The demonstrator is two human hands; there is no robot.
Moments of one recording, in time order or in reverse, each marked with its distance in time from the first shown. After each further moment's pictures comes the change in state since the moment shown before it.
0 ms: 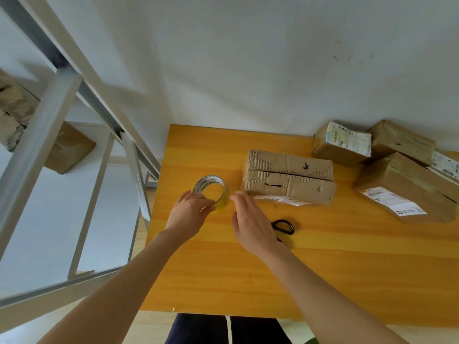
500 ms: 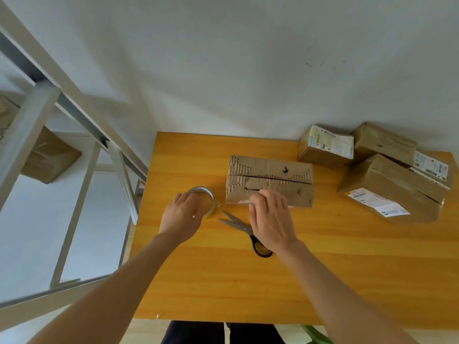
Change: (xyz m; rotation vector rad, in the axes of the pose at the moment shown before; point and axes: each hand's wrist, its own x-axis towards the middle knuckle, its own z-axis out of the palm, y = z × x) left_hand 0.011 0.025 0.013 0.105 0.032 -0.134; right_hand -0.018 0.065 -0.040 -0.344 0.437 -0.155
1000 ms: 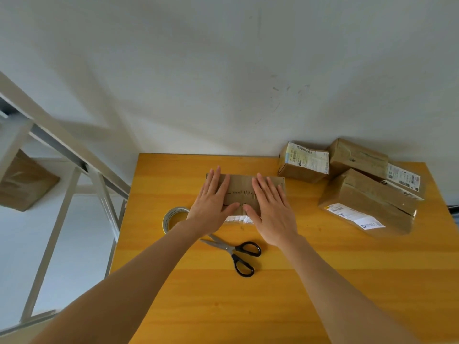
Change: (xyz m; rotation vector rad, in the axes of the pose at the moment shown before) left_hand 0.070 0.106 0.001 0.035 -0.193 0.207; right_hand 0.023 0.073 -0.005 -0.037 -0.541 0.285
